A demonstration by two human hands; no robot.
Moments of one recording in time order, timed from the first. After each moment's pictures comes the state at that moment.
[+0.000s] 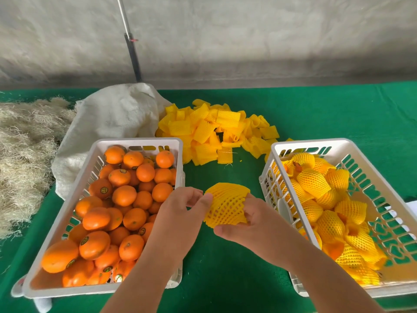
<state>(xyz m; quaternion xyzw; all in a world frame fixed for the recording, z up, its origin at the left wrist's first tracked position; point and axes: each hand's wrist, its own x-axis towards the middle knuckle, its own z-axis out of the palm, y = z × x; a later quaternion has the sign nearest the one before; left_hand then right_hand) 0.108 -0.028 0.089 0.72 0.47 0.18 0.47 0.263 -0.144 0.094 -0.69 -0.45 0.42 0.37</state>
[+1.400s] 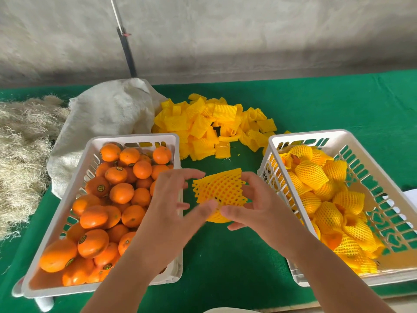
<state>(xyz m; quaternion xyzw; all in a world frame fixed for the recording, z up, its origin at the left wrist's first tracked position) 0.084 -0.026 0.102 0.80 0.33 0.20 0.47 0.276 -0.147 0.080 -0.63 -0.38 0.45 0.51</state>
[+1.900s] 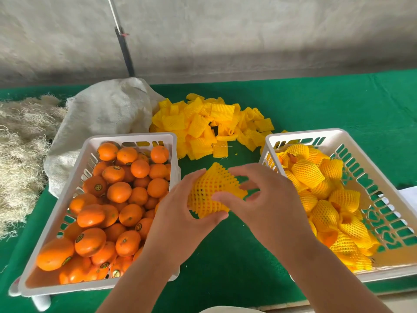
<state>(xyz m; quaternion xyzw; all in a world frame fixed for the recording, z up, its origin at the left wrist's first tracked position) 0.103 -0.038 0.073 0.82 0.33 0.25 0.40 0.264 -0.148 0.104 -0.79 -0.47 0.06 0.39</state>
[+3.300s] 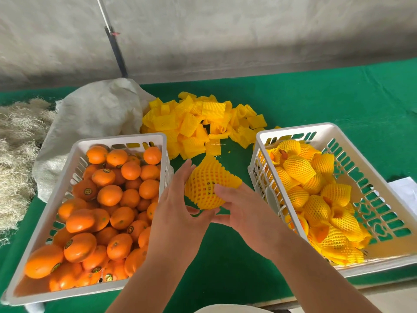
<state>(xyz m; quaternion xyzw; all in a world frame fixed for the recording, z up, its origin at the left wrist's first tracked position) 0.125 -0.059 0.076 0.80 0.38 0.27 0.37 0.275 -0.142 0.066 -0.47 -0.24 0.58 0.63</state>
